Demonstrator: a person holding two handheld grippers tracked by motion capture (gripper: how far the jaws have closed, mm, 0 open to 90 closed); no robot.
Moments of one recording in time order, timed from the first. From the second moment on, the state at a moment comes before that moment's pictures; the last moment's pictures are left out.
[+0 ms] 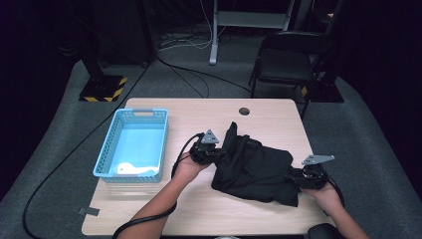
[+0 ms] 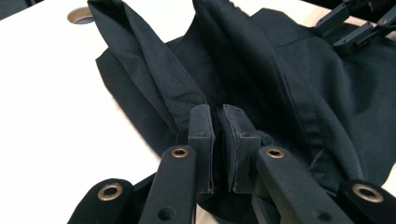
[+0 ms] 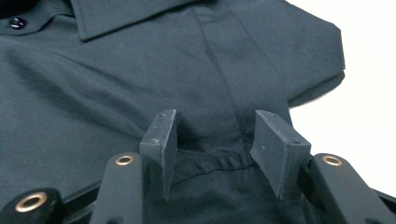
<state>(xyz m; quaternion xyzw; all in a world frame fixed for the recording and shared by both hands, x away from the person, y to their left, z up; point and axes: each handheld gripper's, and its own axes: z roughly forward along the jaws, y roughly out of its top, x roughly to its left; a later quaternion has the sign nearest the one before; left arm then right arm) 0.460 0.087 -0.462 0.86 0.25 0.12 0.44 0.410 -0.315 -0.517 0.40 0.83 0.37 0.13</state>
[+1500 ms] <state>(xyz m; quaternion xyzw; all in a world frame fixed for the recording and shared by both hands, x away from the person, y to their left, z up) 0.457 0.145 -0.466 0.80 0.35 0.15 0.46 0.406 -0.340 -0.510 0.43 0.80 0.39 0.15</state>
